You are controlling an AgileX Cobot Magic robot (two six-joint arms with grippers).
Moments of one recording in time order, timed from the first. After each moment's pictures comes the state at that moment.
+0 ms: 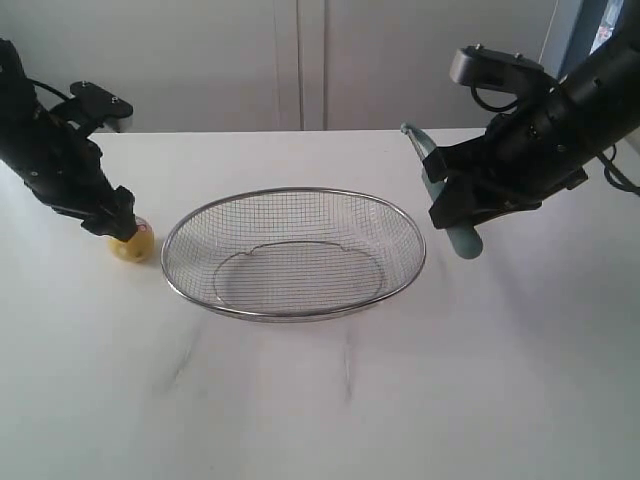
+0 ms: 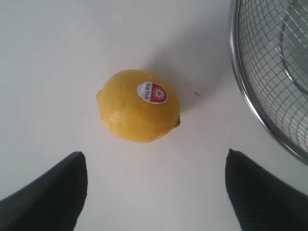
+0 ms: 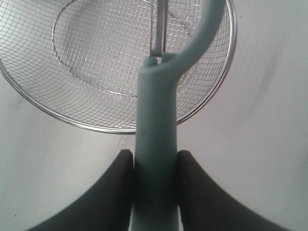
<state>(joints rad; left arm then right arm) -0.21 1.80 -1.33 -0.10 0.75 0.55 0.17 1.61 -1.23 0.52 0.97 -0.41</state>
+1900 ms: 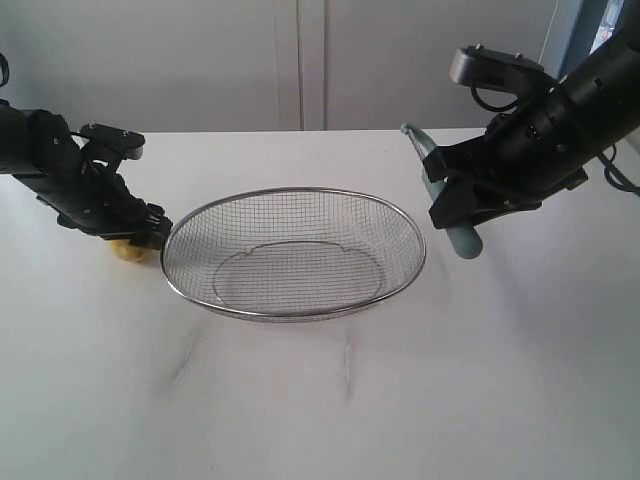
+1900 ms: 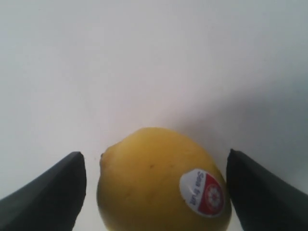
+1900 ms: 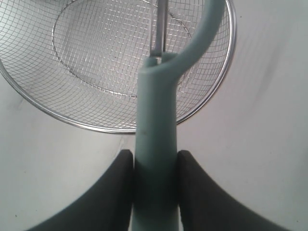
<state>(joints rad) -0.21 2.01 -1.33 -0.11 0.44 0.26 0.17 1.61 -1.23 0.52 0.97 -0.41</state>
